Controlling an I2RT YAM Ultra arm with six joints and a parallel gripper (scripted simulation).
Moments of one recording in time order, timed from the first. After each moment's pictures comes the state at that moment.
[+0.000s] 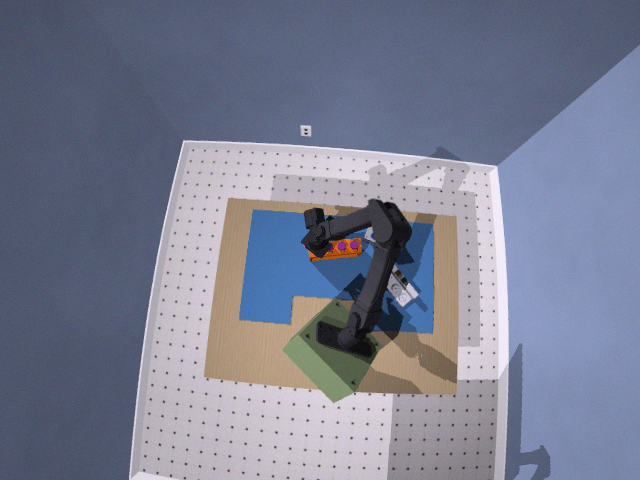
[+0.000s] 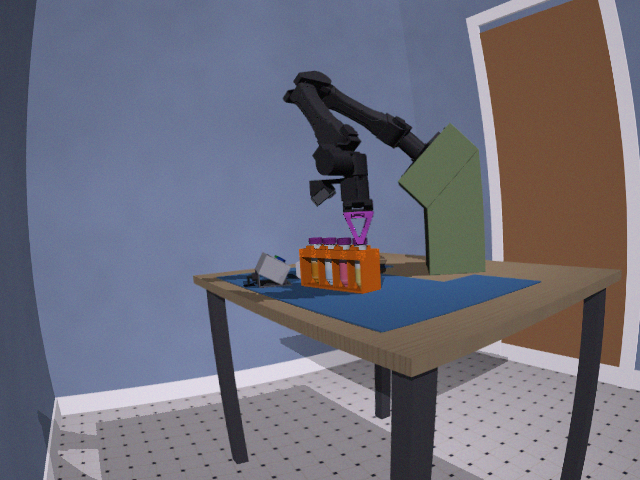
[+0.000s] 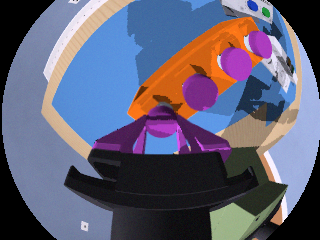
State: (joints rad) arm 0.51 2.09 0.99 -0.05 0.67 0.82
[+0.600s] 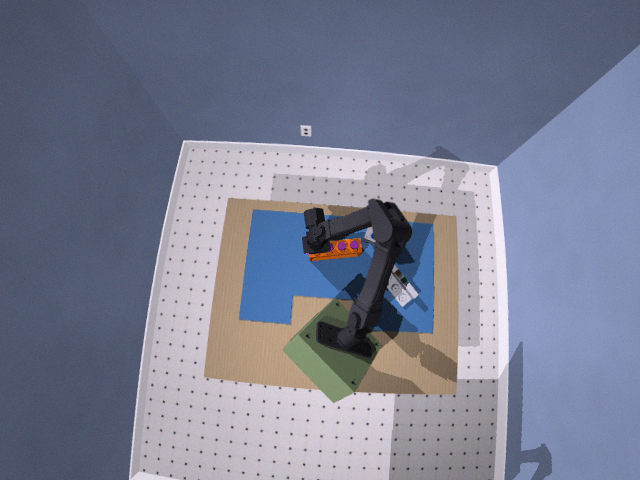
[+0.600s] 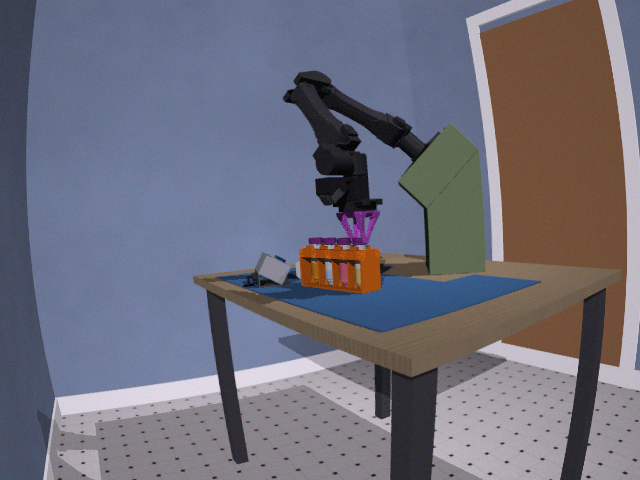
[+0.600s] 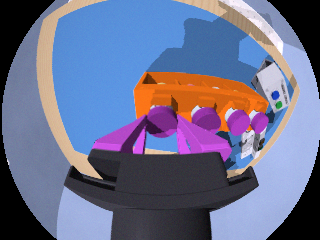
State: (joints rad) arm 0.51 2.09 0.99 -0.05 0.67 0.03
